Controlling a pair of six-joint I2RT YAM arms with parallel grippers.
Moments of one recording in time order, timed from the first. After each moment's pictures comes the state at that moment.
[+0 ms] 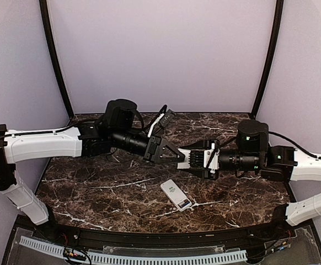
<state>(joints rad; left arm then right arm) -0.96 1.56 1.21 -0.01 0.74 -0.57 1.07 1.06 0.80 -0.02 -0.21 -0.83</state>
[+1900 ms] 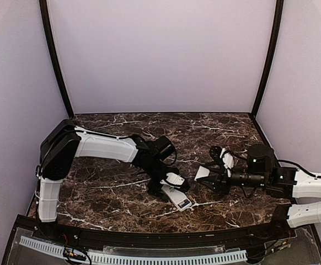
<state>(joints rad) -0.97 2.12 1.50 -0.58 0.41 1.12 0.92 0.87 0.43 0.08 -0.20 -0.10</state>
